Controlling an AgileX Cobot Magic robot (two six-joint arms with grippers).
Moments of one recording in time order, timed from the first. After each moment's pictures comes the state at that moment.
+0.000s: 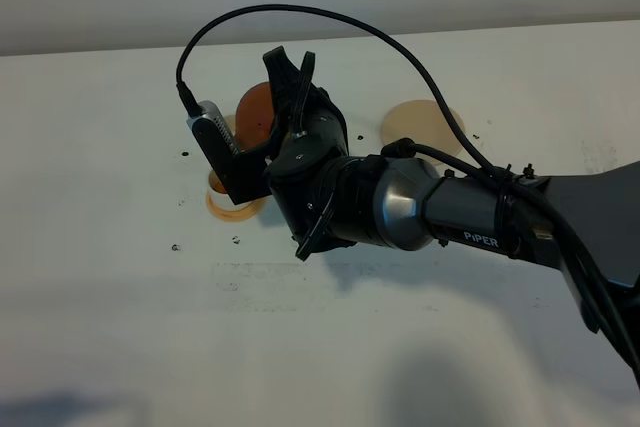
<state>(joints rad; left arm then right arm) 0.03 -0.01 -0.45 0.01 1.07 -0.07 0.92 2.16 -1.52 -1.40 0.74 -0.03</state>
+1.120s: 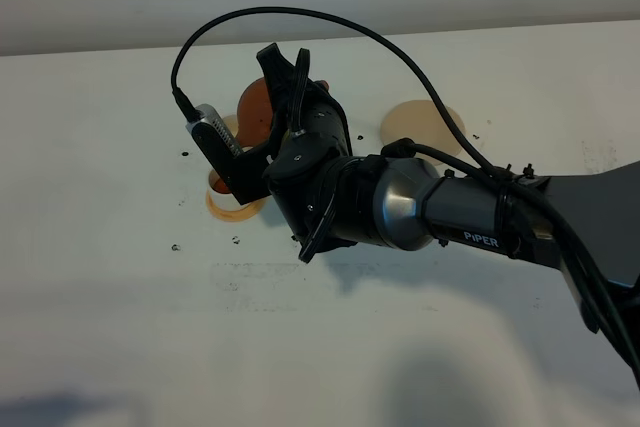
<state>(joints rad) 0.03 -0.01 -0.45 0.01 1.07 -0.07 0.92 2.16 -1.52 -1.45 0.76 -0.08</state>
